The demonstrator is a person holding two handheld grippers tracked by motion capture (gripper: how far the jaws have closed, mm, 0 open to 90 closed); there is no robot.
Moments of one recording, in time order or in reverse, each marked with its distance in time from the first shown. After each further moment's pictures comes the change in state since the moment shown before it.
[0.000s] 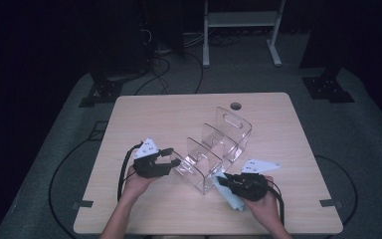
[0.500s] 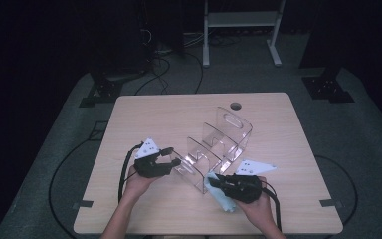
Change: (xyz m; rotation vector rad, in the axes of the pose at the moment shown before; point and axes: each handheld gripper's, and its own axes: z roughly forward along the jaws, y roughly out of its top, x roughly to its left) left arm -0.001 -0.001 0.003 -0.008 0.020 -0.013; right arm 0.018 0.010 0.003 -0.076 0.087 -0.011
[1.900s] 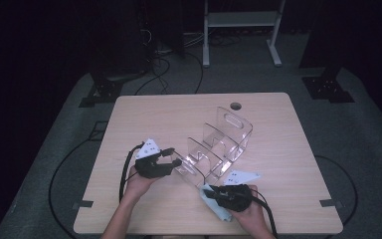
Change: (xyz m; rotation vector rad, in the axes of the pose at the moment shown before) left arm -0.002 0.001 0.001 0.005 -0.008 0.002; right arm 0.004 -0.032 0.031 0.159 -0.029 -0.016
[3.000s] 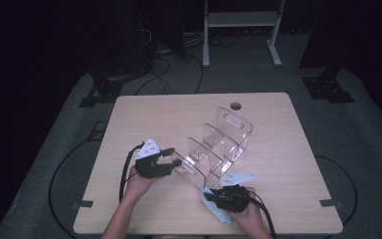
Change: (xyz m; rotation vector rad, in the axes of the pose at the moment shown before) left arm 0.000 -0.001 0.000 -0.002 -0.004 -0.001; right arm -0.006 -0.011 0.014 0.063 -0.014 0.033
